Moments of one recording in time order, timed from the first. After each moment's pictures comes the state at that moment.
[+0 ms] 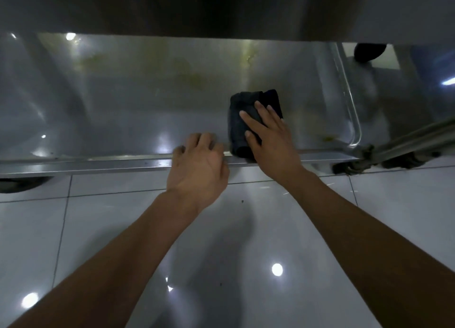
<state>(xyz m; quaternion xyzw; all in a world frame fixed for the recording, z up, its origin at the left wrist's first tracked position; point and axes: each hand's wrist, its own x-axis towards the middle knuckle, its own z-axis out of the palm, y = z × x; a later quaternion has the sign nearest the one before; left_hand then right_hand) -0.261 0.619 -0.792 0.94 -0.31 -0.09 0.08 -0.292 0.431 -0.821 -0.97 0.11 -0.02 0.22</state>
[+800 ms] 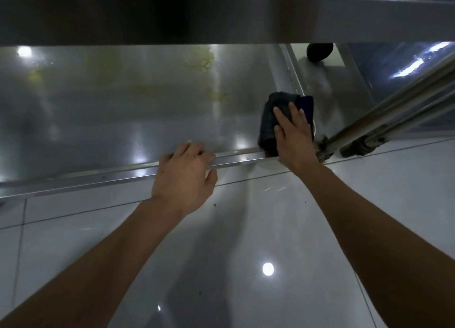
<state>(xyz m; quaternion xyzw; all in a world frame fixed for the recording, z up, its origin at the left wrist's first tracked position) -0.275 0.586 -0.797 0.92 -0.37 -0.10 0.13 -0.342 0.329 -0.816 -0.94 0.30 0.01 0.15</state>
